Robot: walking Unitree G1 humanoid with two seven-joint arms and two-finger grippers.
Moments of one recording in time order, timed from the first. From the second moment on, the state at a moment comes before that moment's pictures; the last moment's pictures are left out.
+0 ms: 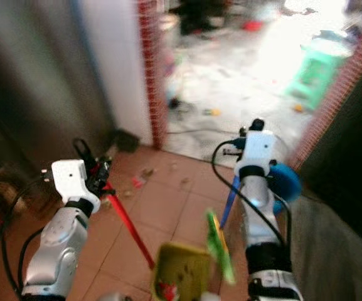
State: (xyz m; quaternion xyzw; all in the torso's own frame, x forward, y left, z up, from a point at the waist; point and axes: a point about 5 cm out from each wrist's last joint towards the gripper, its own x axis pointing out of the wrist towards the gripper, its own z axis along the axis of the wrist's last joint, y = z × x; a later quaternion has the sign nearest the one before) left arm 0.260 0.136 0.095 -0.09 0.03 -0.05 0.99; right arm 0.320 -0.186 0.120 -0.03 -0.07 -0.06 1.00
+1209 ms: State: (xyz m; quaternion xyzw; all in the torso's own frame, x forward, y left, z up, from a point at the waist) left arm 0.262 0.145 0.097 -0.08 0.03 -0.04 1.00; right arm 0.316 -0.182 0.109 -0.03 -0.05 -0.05 1.00
